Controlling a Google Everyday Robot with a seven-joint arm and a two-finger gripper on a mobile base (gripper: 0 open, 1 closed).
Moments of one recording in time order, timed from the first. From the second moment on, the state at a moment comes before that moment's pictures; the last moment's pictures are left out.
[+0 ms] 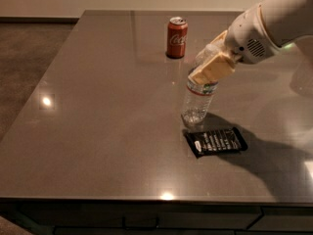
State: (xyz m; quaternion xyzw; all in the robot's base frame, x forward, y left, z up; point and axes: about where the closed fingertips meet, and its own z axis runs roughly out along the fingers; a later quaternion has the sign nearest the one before) arm 0.522 -0.112 0.958 -0.54 0.76 0.15 0.33
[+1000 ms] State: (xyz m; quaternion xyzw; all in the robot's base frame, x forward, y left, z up) arm 0.519 -0.121 0.962 -0.53 0.76 0.15 0.34
